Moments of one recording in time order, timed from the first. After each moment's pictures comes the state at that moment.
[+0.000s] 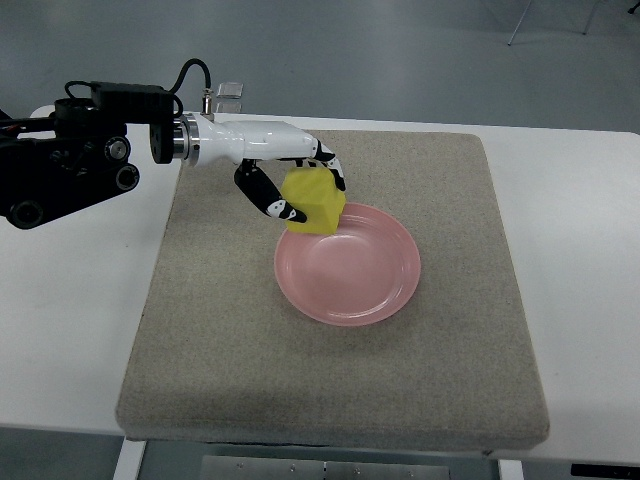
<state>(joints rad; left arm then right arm) -1.29 0.52 -0.04 -1.17 1.32 -0.17 -0.40 0.05 0.00 -0.01 0.16 0.06 -0.02 0.13</state>
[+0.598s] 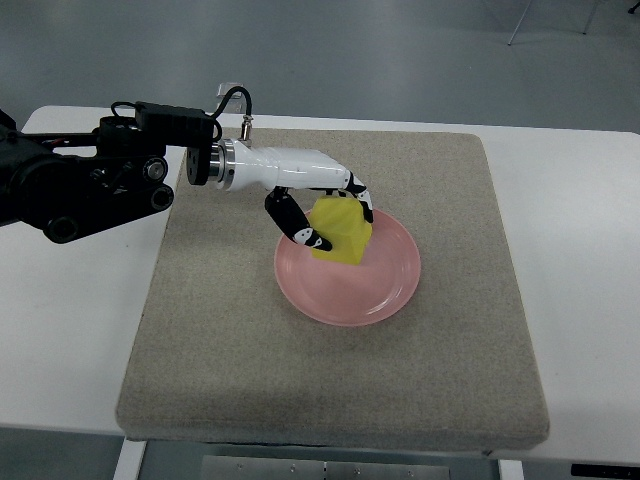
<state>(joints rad) -1.28 0.45 -0.01 -1.16 1.33 -0.17 -0.40 0.05 0.00 -0.01 0.16 0.06 -0.02 0.13</state>
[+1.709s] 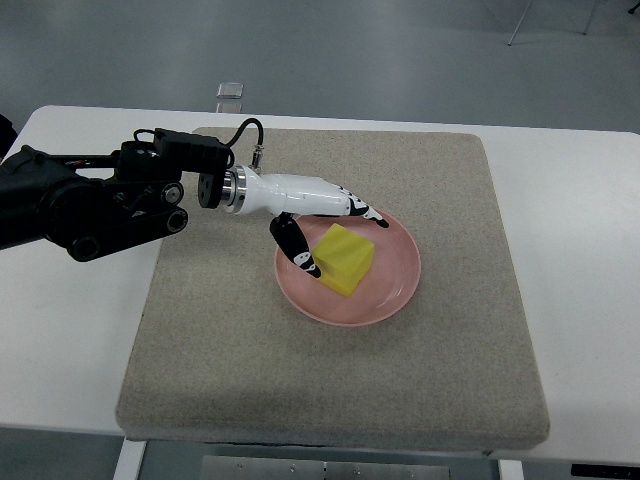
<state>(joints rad) -1.25 0.39 0.02 -1.10 1.37 -0.17 -0.40 0.05 0.00 -0.01 0.16 0.06 -0.02 0.13</state>
